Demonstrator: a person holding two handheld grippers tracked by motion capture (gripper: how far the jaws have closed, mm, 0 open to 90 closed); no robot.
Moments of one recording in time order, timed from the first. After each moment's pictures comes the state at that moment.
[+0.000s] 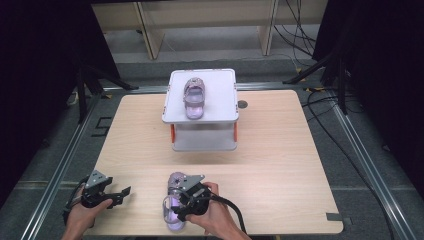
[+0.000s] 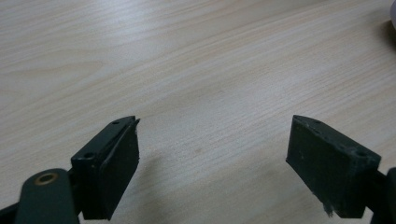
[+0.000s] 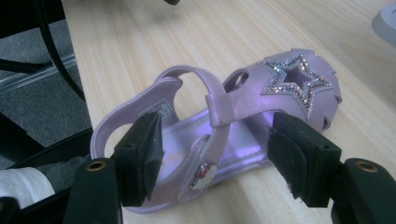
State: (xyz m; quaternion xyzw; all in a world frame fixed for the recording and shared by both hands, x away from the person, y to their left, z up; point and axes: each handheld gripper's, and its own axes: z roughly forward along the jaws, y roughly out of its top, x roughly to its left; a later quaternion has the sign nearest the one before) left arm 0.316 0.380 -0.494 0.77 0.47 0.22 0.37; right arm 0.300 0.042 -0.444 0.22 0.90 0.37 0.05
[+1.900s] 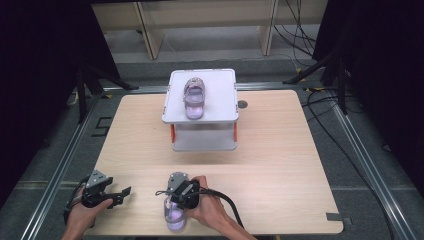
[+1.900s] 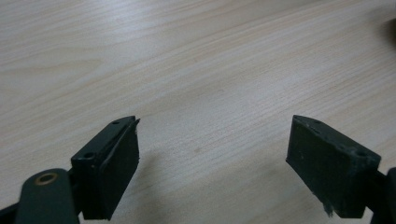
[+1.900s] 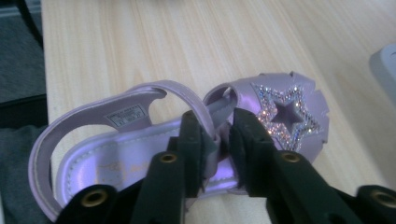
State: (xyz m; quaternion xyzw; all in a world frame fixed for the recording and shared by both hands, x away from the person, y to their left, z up) left arm 0.316 0.379 -0.495 0.77 0.47 0.22 0.37; right arm 0.317 0.065 -0.444 0.12 0.94 0.31 0.11
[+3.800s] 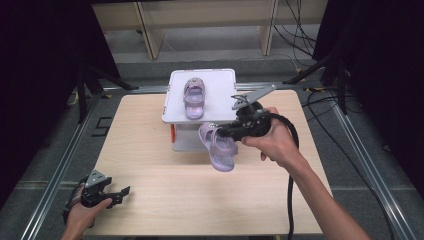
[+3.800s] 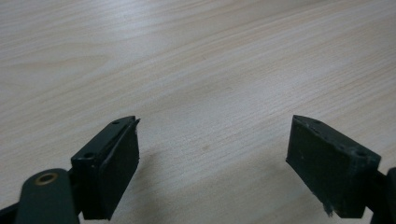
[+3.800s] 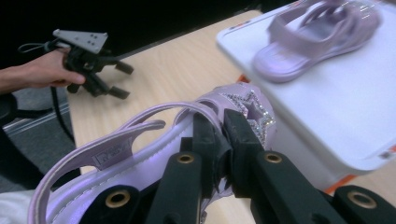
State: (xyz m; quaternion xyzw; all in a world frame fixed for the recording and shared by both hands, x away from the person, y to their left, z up) left arm 0.316 0.382 -0.495 0.76 0.49 0.22 0.36; right arm 0.393 -0.088 -0.257 0.23 0.87 0.44 0.07
